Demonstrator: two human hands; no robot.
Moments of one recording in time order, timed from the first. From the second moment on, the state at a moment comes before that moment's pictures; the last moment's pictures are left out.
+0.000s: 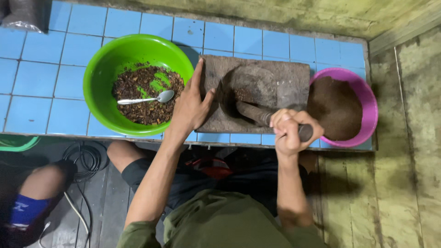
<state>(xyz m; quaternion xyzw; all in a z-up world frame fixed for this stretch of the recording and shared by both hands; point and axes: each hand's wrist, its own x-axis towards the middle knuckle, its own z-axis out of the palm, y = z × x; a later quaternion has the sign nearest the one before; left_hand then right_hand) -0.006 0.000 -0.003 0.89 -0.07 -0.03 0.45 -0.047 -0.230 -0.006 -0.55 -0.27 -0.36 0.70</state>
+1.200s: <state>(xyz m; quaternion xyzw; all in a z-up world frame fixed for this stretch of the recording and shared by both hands) -0.001 0.003 -0.021 0.88 -0.07 -0.02 0.47 -0.048 -0.255 -0.022 -0.50 -0.18 -0.36 0.77</state>
